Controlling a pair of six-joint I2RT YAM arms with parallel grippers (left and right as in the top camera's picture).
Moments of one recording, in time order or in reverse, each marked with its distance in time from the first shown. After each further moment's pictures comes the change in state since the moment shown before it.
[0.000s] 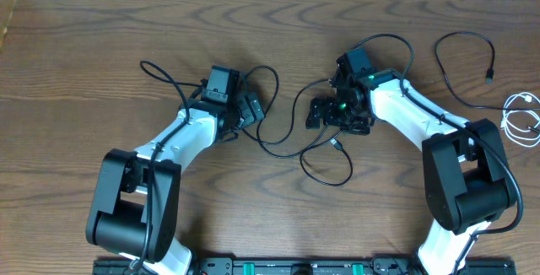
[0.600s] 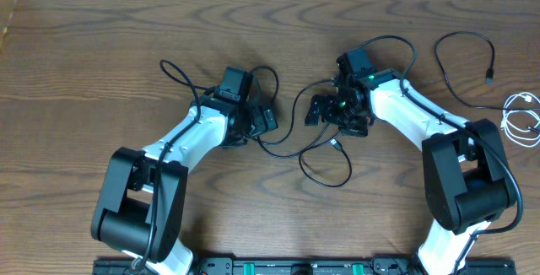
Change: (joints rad) left arm -0.064 0.013 0.046 -0.127 0.076 0.004; right arm 0.000 0.000 0.000 0.011 -0.011 0.108
